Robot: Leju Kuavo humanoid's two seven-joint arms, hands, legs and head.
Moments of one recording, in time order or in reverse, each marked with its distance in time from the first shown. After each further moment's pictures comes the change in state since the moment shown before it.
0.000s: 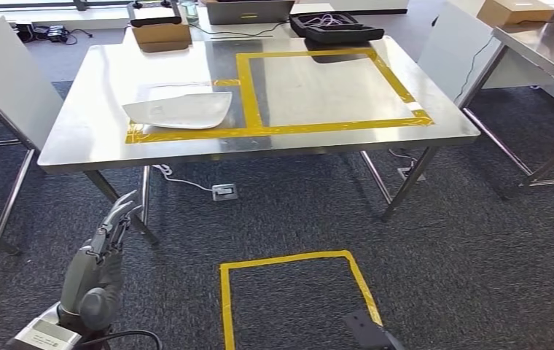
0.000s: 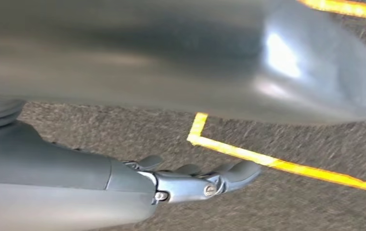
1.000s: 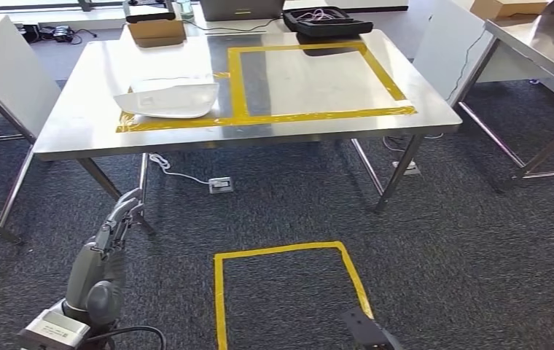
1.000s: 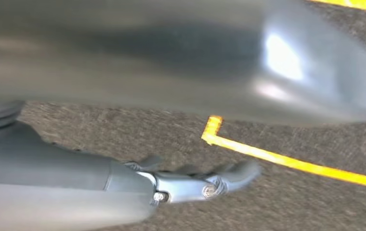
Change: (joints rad) left arm -0.013 -0.018 -0.002 0.028 -0.006 0.013 0.008; right arm -0.018 0.007 0.001 0.015 -0.006 -0.011 -0.001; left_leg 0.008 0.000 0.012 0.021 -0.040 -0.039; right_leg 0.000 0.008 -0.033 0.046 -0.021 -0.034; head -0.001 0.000
